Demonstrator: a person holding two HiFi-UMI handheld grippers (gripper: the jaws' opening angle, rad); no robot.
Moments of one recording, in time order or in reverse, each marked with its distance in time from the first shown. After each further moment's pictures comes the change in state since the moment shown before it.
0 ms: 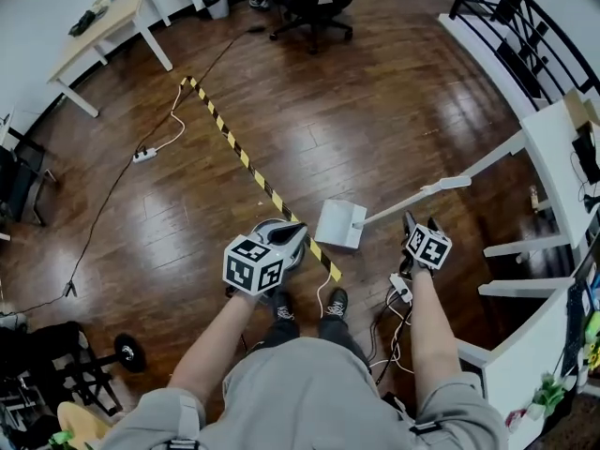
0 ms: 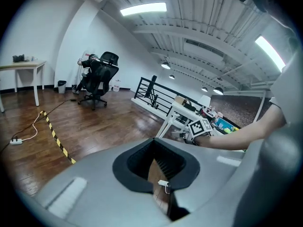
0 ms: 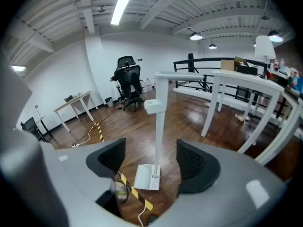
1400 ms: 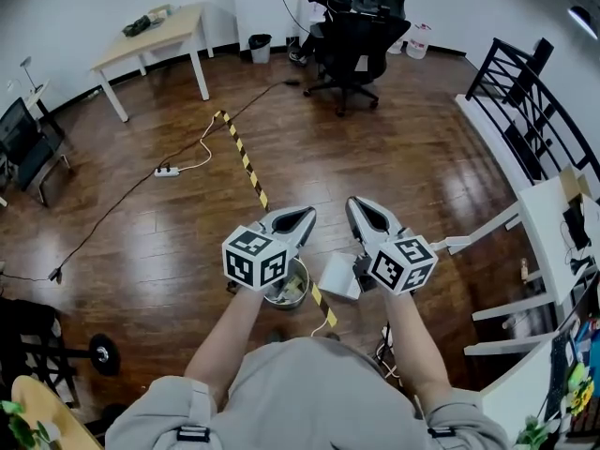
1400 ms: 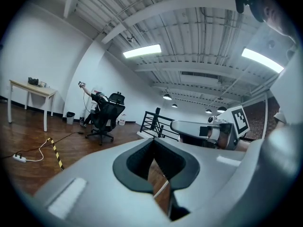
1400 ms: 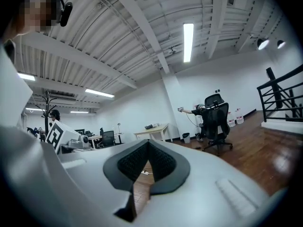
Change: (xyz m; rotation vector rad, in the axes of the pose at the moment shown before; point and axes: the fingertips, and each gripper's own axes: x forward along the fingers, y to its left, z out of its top) left arm -0.127 -0.002 0.124 0.067 -0.422 0.076; right arm -0.225 0.378 0.151 -0.306 -0.411 0.910
